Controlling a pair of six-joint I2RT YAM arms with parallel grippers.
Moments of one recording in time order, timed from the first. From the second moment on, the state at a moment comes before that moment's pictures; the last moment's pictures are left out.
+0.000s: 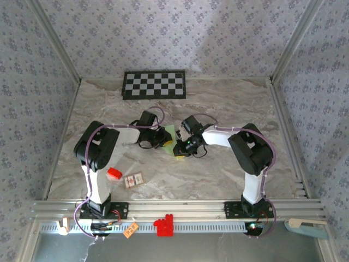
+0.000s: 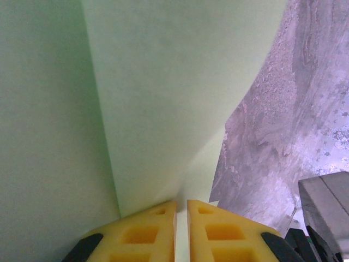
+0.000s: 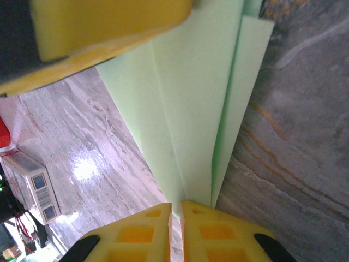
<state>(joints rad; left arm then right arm) -0.51 1.91 0.97 -0.01 0.59 -0.97 0.65 1.88 1.05 -0.36 -0.58 0.51</state>
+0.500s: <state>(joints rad) -0.51 1.91 0.97 -0.01 0.59 -0.97 0.65 1.78 0.96 -0.37 -0.57 0.51</state>
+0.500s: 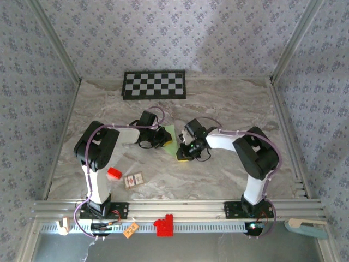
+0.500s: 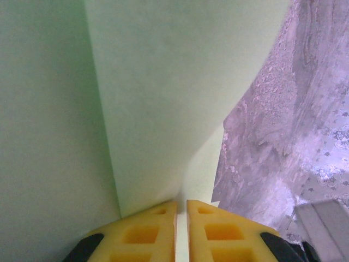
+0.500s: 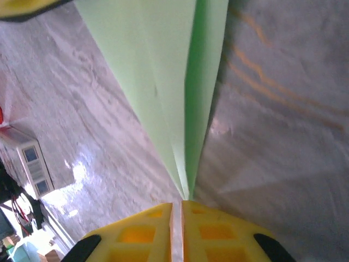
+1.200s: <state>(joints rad) -0.51 1.91 0.97 0.00 0.59 -1.01 0.66 1.86 1.05 -0.34 -0.46 0.51</state>
